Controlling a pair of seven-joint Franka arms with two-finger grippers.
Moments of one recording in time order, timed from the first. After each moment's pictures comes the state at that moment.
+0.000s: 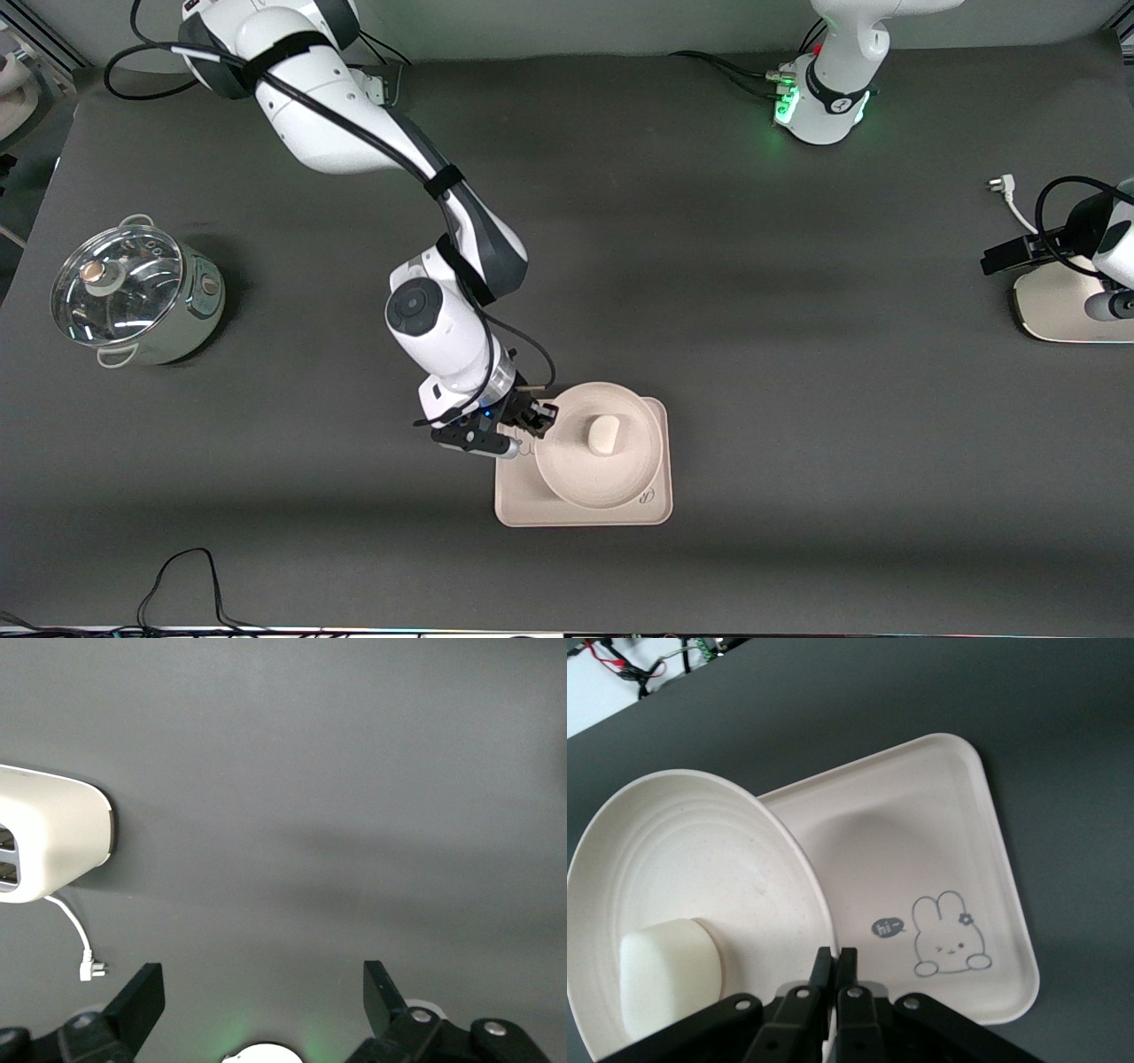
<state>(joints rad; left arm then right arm) 0.03 0.06 0.03 -1.66 0.02 1.54 -0.12 0.54 0.84 -0.01 -1.29 0.18 2.48 0.69</state>
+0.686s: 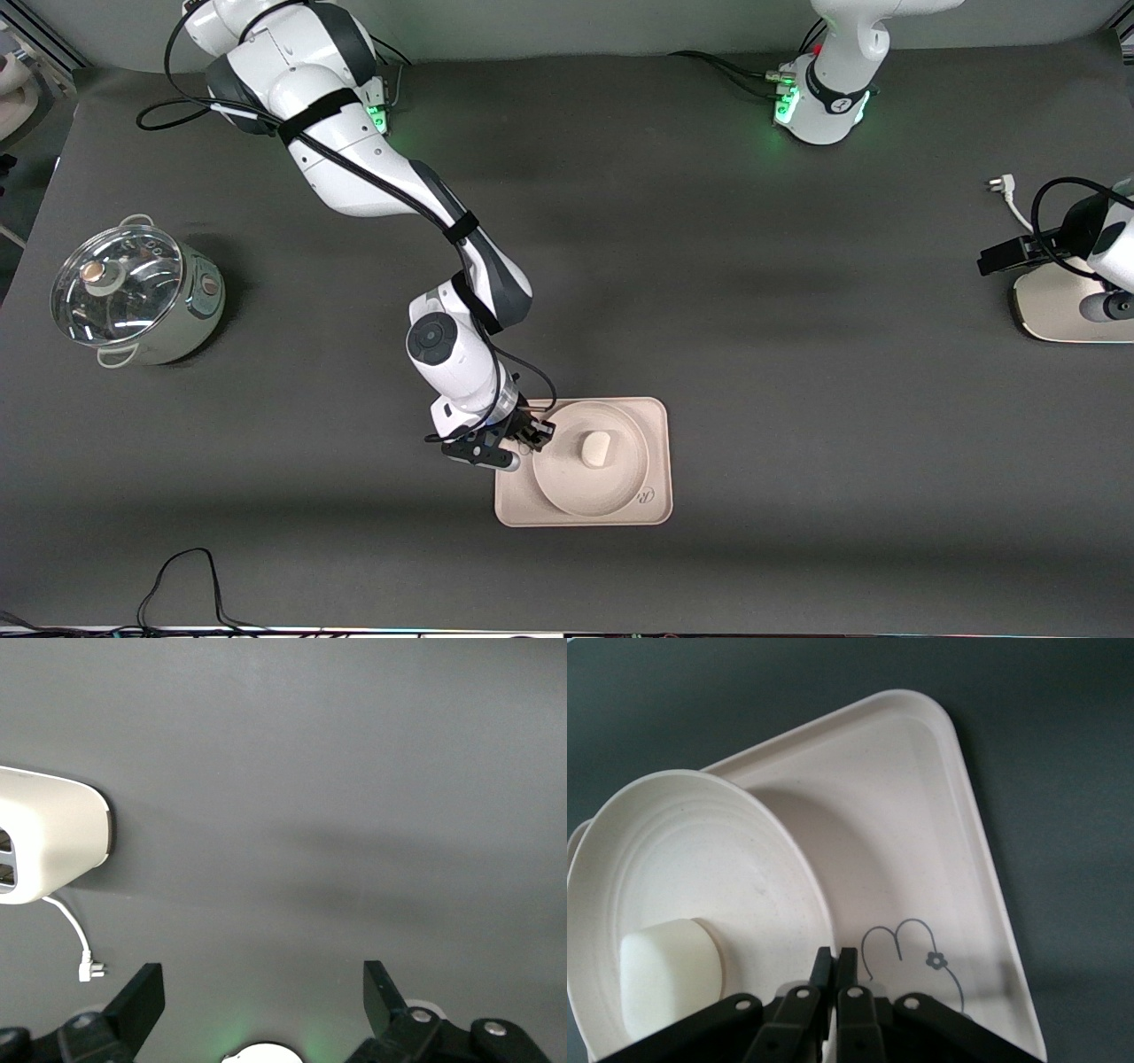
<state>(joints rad) 0.03 0.06 0.02 -1.66 0.02 1.54 -0.12 0.54 0.97 0.00 -1.28 0.18 2.60 0.68</state>
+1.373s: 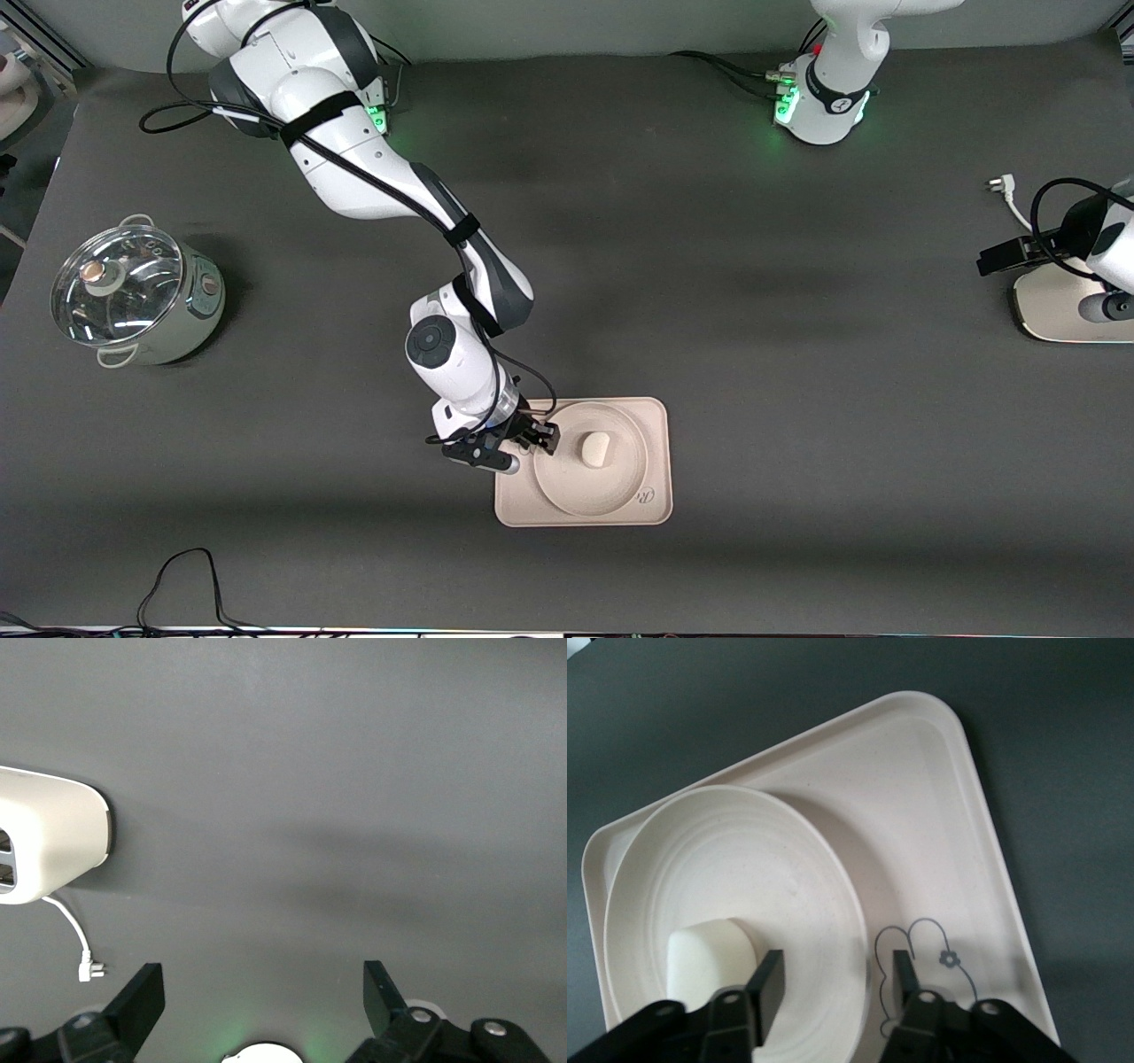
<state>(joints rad) 0.03 0.06 0.02 -1.66 0.02 1.54 -0.12 0.54 0.96 0.00 -1.25 0.21 2.55 0.68</state>
